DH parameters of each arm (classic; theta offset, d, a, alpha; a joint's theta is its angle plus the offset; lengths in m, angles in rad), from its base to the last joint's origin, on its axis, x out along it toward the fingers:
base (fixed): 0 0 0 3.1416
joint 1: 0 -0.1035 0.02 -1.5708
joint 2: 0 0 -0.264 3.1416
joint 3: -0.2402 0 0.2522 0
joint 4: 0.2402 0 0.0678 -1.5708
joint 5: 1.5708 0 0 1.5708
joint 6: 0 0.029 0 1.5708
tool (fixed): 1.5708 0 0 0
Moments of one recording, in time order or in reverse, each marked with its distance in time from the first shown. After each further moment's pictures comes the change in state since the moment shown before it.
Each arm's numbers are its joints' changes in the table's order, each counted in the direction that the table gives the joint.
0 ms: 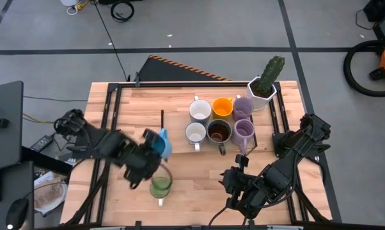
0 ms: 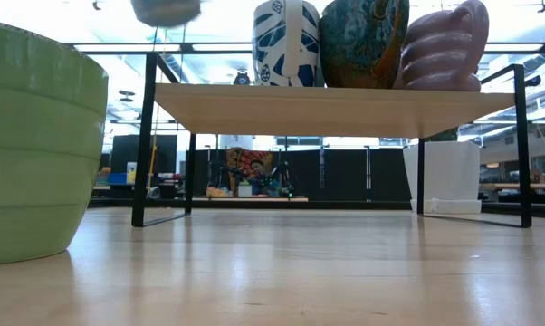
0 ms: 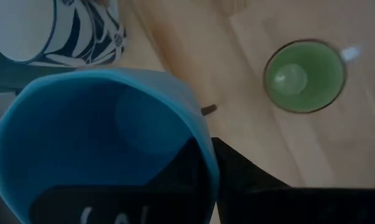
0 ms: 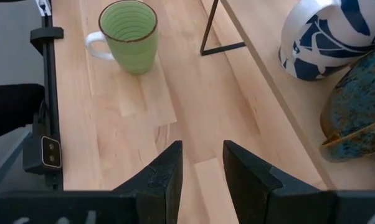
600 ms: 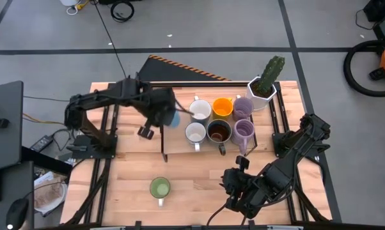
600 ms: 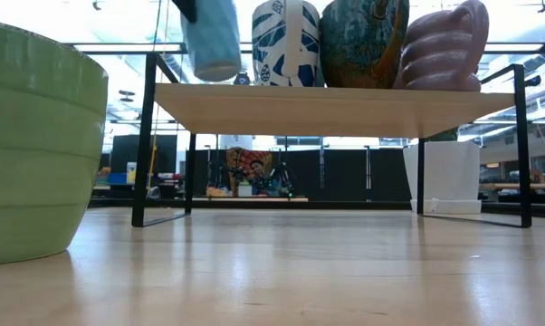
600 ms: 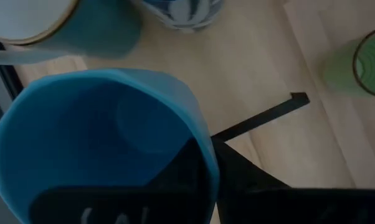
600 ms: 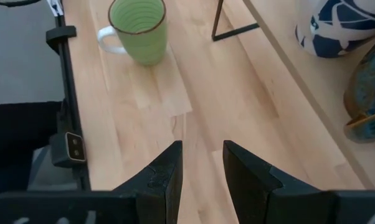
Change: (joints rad) left arm -0.605 -0.001 0.001 -0.064 0.340 0.515; right arm 0.006 0.000 -0.014 0.000 -0.079 0.074
